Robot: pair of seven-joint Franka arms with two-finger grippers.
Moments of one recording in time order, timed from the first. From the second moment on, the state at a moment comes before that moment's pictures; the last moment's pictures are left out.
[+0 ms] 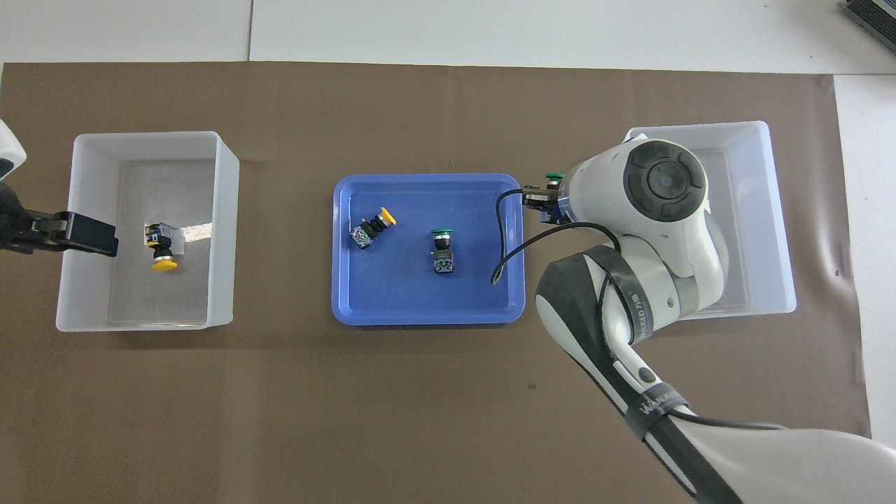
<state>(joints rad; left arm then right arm) 0.04 -0.05 -0.10 -1.65 0.01 1.58 0.02 0.32 0.24 0.01 -1.82 -0.06 2.24 0.53</state>
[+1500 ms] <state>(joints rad) -0.36 0.40 -0.11 -1.76 0.08 2.36 -0.05 -0.04 0.30 0.01 -1.99 -0.06 2.44 -0.03</state>
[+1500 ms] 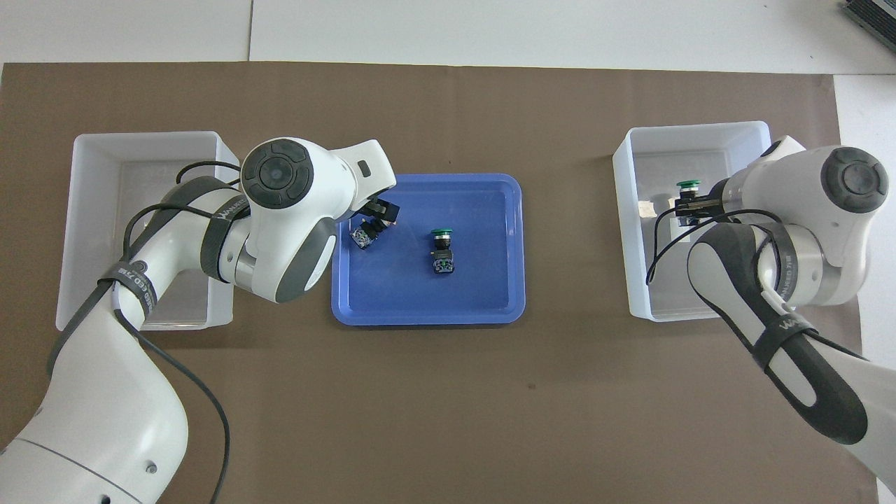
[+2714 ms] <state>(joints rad) -0.43 0.43 -0.11 -1.85 0.10 2.37 -0.01 -0.05 0.35 0.01 -1.93 -0.06 2.49 -0.03</state>
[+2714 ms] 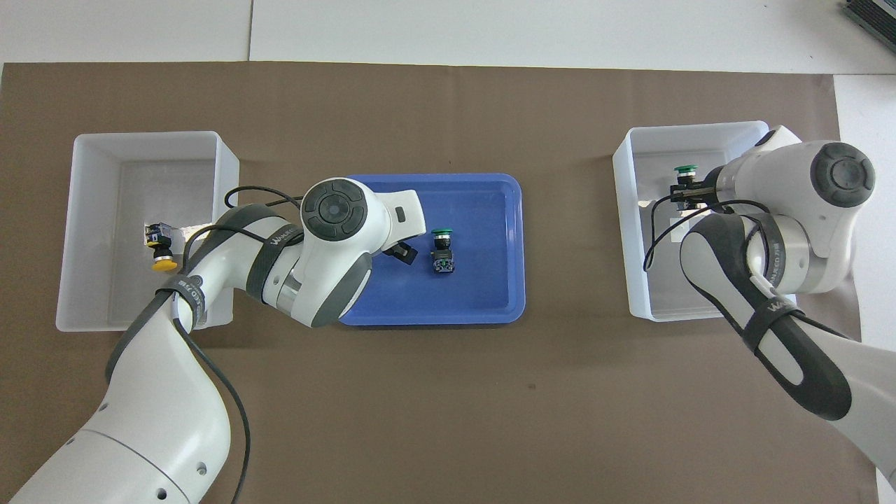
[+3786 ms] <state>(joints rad) -0.26 0.18 -0.07 -1.68 -0.10 1.91 -0.18 -0.04 0.20 0.12 -1.73 -0.06 2.12 0.15</state>
